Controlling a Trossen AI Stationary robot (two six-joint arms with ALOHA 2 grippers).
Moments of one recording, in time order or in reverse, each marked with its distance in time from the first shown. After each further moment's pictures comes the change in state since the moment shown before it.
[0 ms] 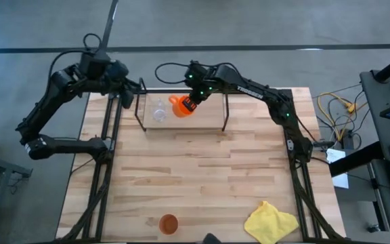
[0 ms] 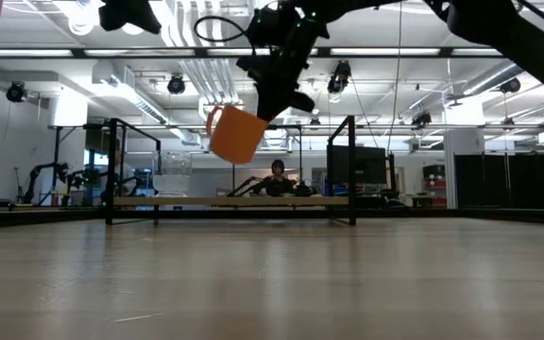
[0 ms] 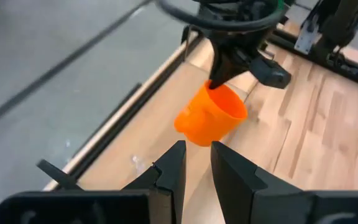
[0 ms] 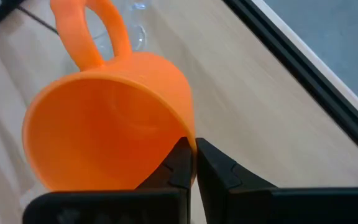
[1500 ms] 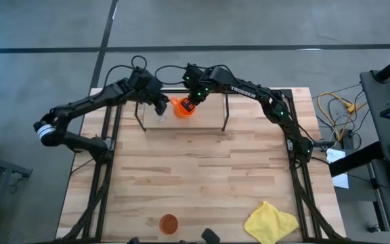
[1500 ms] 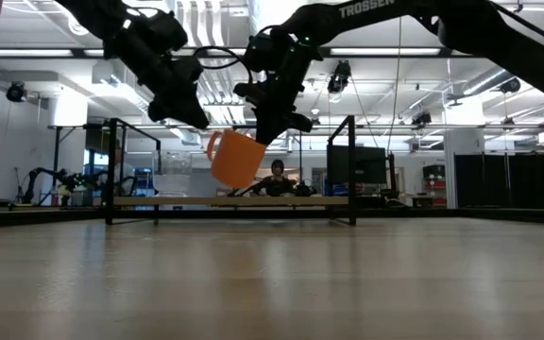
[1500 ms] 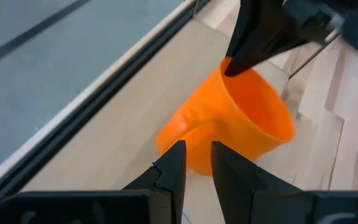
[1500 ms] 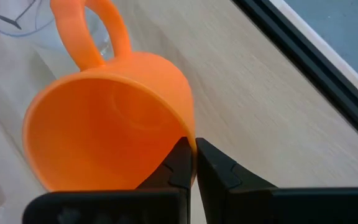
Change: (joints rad) left arm -0.028 0.224 -0.518 0.674 0.024 -0.061; right arm -0.032 0.080 -0.018 0.039 -0.016 0.005
